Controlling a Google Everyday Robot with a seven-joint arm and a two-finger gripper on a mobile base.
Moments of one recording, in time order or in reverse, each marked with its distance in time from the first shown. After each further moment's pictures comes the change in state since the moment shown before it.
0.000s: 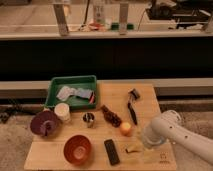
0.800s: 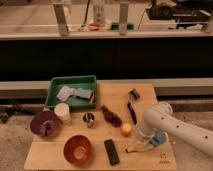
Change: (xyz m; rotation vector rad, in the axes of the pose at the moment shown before) arm -0.027 -0.018 -0.017 -0.045 0.006 0.146
